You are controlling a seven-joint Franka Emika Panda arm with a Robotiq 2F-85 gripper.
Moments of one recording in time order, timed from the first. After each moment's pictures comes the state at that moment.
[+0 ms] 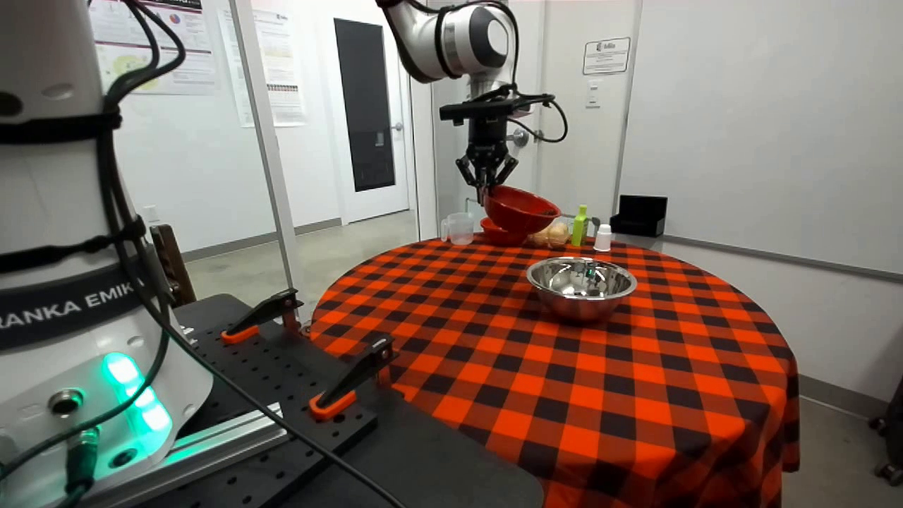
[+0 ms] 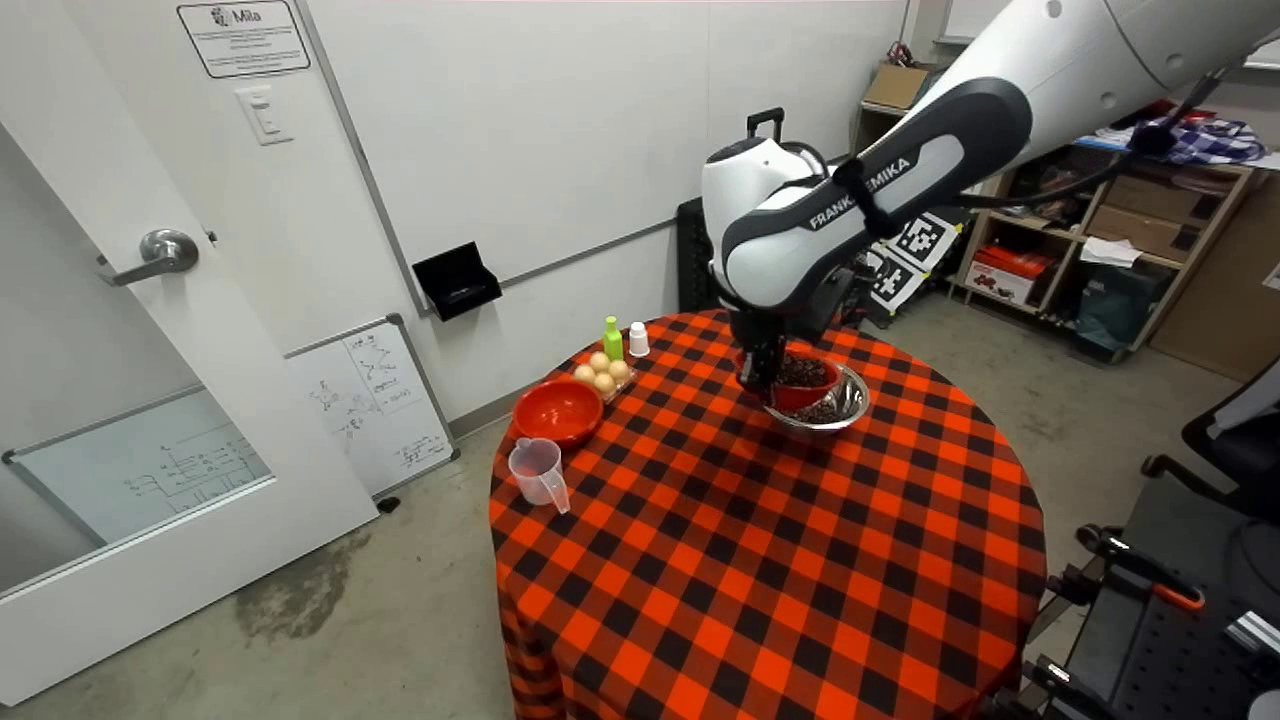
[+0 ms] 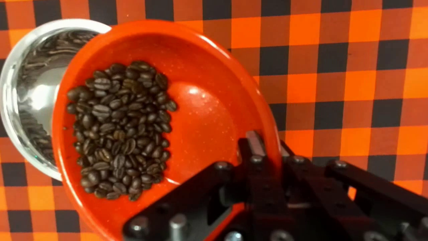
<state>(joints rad) 0.06 0.55 0.00 -1.79 -0.13 2.17 -0.12</state>
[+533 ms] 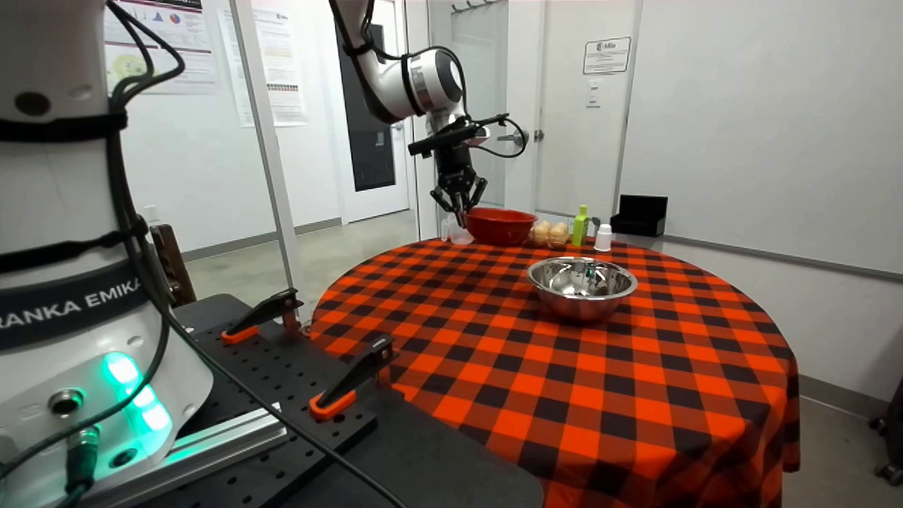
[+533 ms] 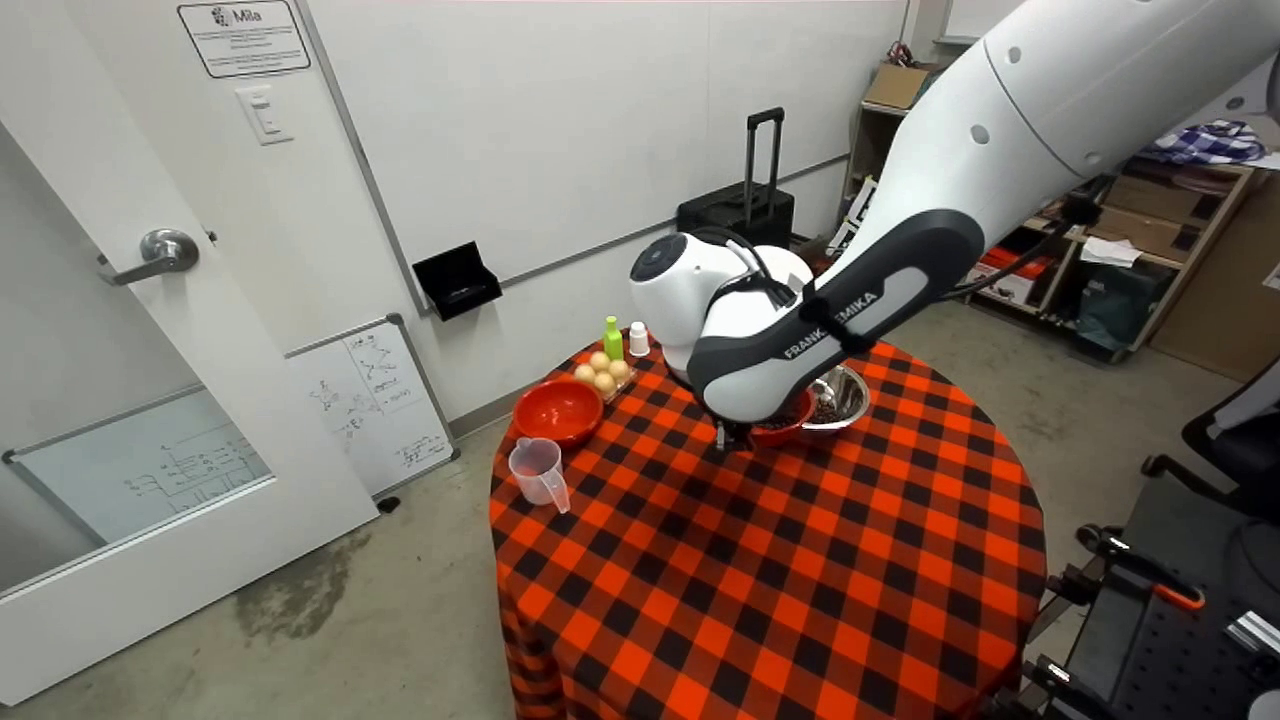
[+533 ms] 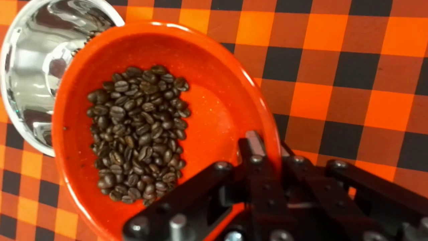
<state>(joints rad) 0.22 0.67 -0.01 -1.75 -0.39 2.18 0.07</state>
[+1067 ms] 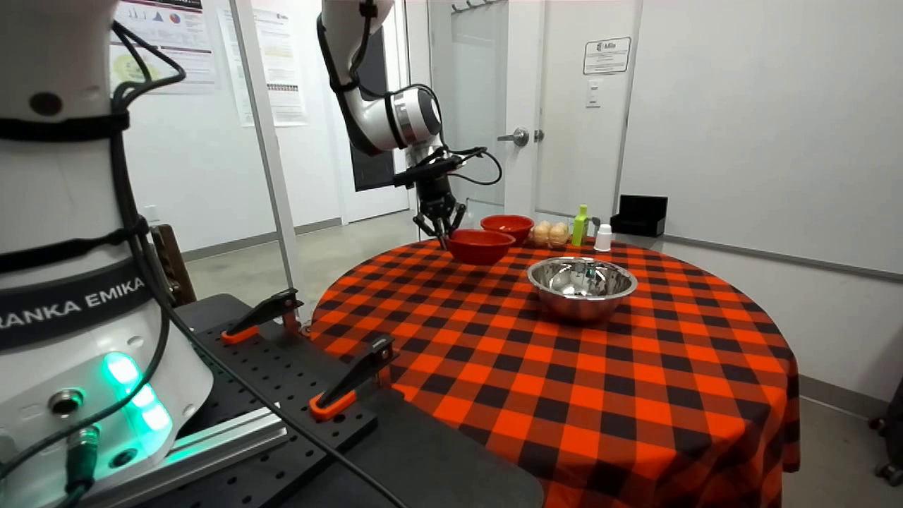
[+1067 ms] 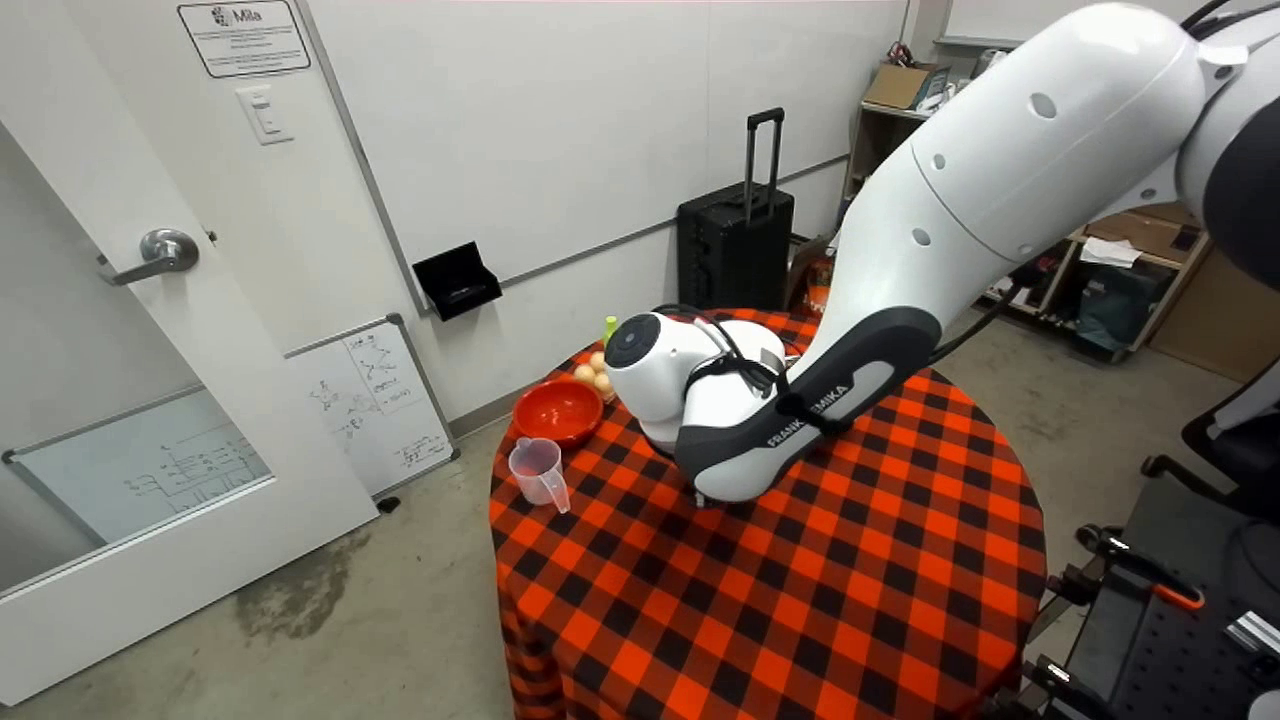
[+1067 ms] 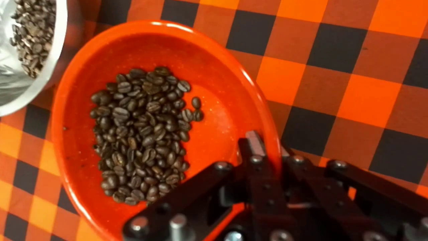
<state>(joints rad) 0.30 0.80 -0.01 -1.70 -0.44 2.27 0.09</state>
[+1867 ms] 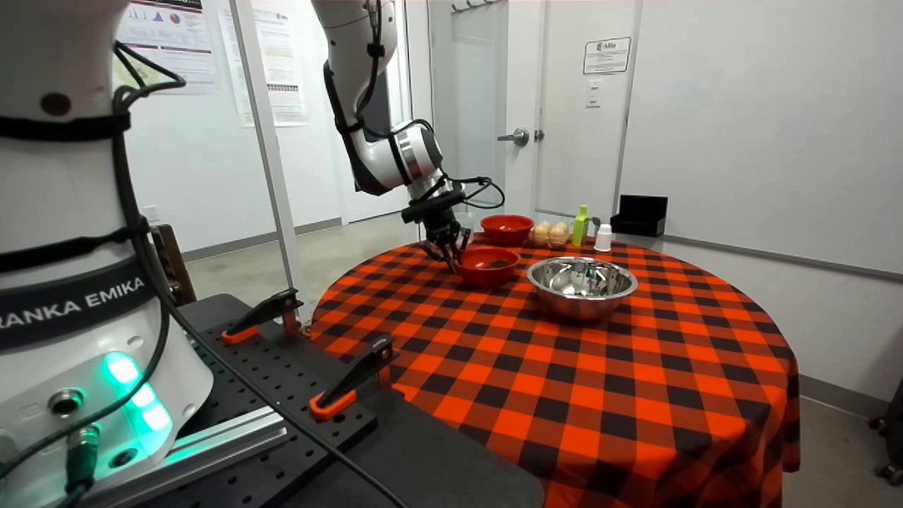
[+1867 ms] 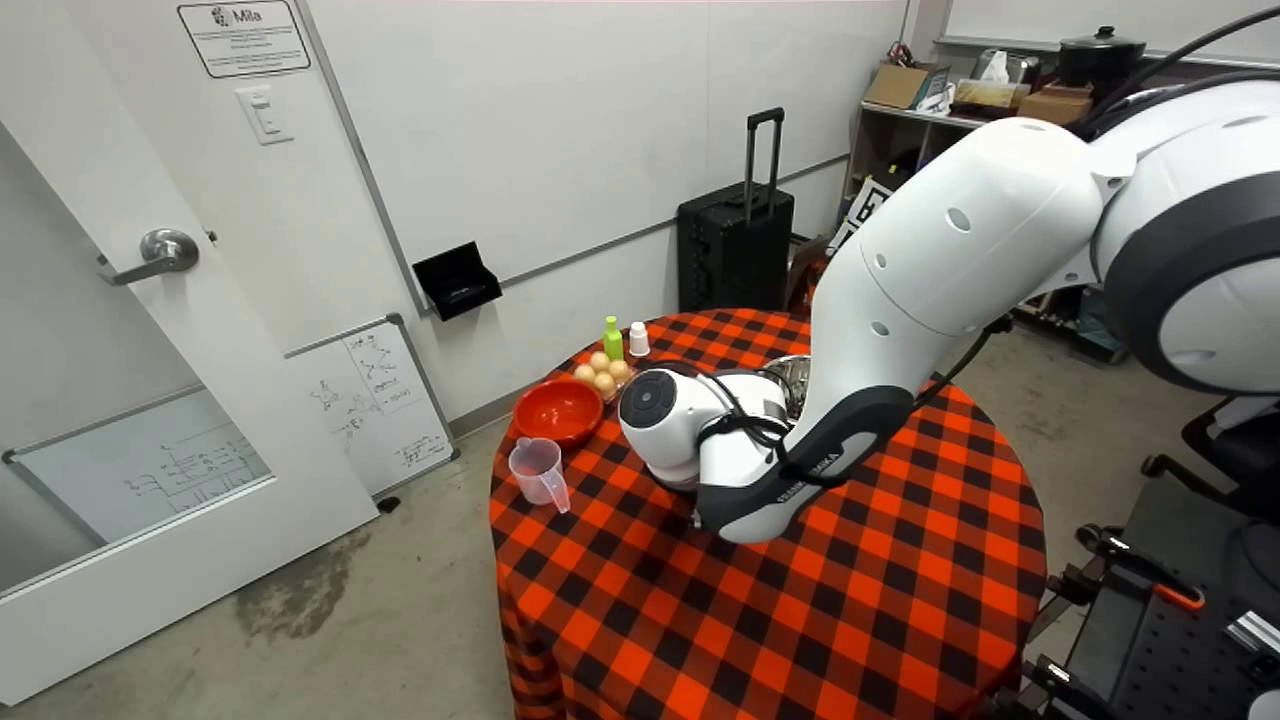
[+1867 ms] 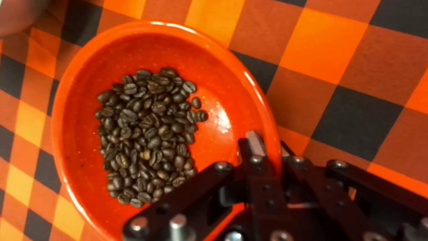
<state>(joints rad) 0.36 0.94 -0.10 -1.66 -0.53 2.48 0.12</state>
